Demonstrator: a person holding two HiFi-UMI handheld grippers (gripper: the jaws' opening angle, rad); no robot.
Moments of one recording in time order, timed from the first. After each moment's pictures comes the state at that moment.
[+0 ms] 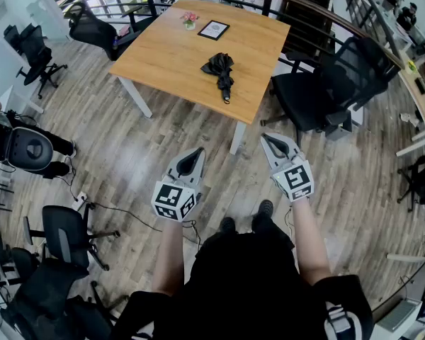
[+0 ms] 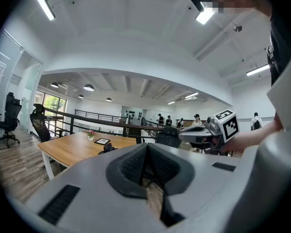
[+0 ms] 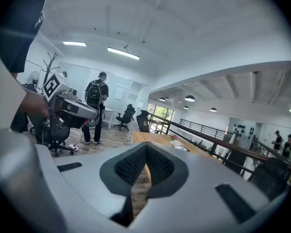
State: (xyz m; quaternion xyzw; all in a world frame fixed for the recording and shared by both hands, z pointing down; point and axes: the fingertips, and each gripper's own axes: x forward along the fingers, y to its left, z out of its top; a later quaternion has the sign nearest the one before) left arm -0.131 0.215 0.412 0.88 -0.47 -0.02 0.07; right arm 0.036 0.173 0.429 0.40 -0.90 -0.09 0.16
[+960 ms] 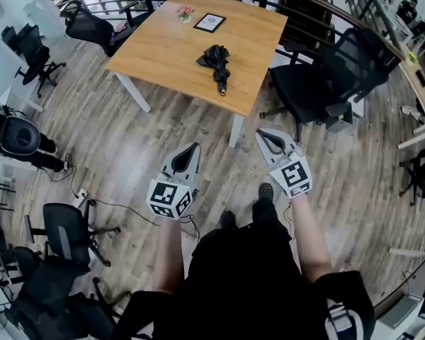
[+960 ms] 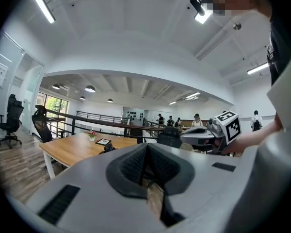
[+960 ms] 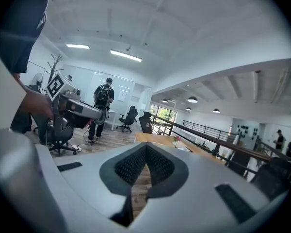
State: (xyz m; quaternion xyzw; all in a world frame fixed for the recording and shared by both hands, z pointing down) left arm -0.126 0.222 0.411 0.88 -0.48 -0.02 0.07; right arm 0.036 0.186 0.434 0.38 -0.91 -0.09 0.16
